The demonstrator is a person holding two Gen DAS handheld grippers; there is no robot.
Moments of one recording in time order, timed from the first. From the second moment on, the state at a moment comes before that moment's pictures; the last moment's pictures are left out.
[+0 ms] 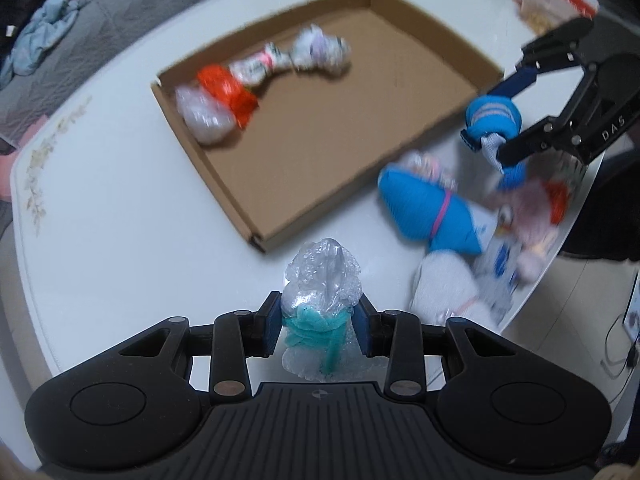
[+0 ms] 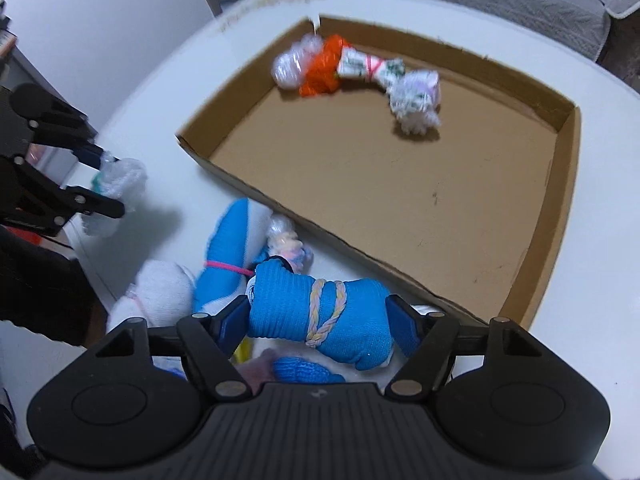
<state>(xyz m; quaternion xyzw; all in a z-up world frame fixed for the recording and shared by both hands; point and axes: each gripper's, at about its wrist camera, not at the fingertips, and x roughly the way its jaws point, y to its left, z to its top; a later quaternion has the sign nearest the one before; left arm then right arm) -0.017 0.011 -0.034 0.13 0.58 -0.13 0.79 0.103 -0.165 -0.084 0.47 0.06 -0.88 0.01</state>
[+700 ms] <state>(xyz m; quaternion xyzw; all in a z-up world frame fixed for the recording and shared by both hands) 0.091 0.003 -0.041 0.04 0.54 -0.05 0.84 0.026 -0.170 -0.065 0.38 0.13 -0.92 -0.01</state>
